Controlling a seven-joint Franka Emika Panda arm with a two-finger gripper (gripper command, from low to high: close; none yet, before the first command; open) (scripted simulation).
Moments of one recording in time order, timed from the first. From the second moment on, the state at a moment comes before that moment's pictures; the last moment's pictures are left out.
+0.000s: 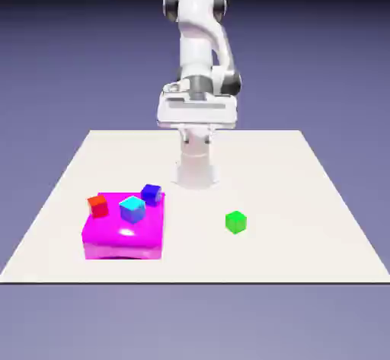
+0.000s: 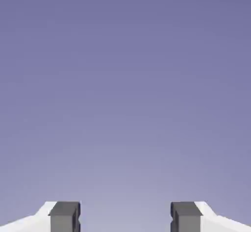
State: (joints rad) arm 0.05 -0.53 -0.01 -2.81 0.00 3.01 0.73
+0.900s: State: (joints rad) arm 0.47 0.18 -0.05 -2.84 -0.04 2.94 0.63
